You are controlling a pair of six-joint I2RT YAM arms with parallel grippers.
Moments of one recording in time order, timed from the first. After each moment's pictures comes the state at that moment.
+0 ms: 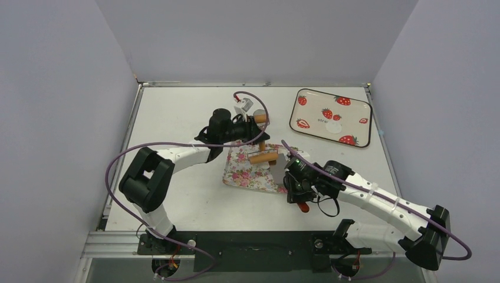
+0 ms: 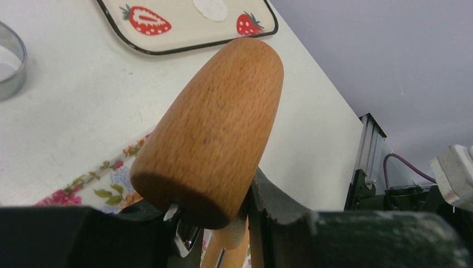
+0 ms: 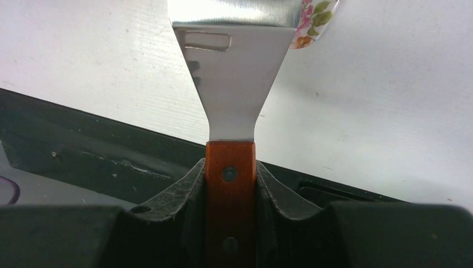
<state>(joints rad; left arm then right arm) -0.58 1.74 1.01 0.47 0.53 -0.56 0.92 1.09 0.92 -1.04 0.08 0.72</state>
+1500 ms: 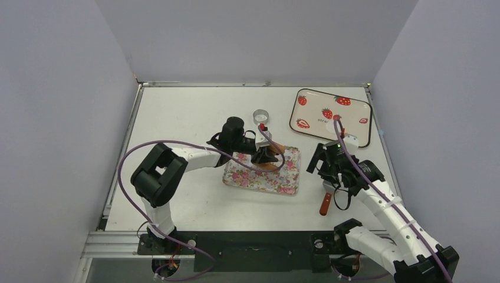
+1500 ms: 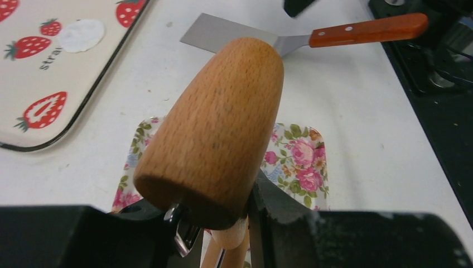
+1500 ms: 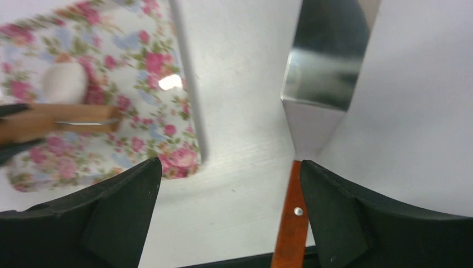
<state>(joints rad) -0.68 1.81 1.01 0.50 0.89 0.26 0.42 0.92 0.80 -0.95 0.29 0.74</state>
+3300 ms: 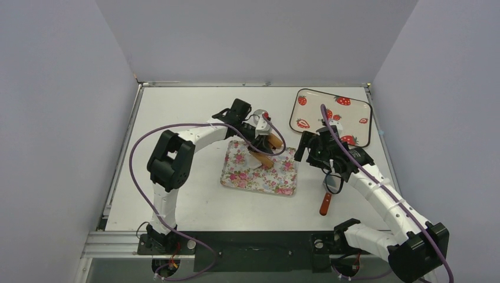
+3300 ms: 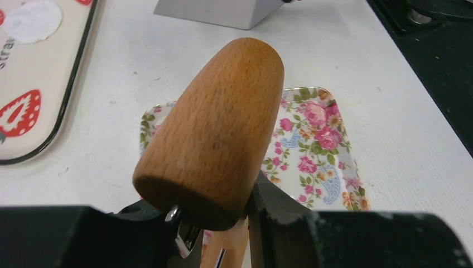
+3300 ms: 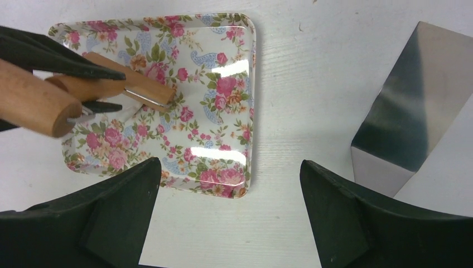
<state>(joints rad) -0.58 2.06 1.50 -0.38 1.19 0.88 0.43 1.07 0.92 -0.73 0.12 0.62</state>
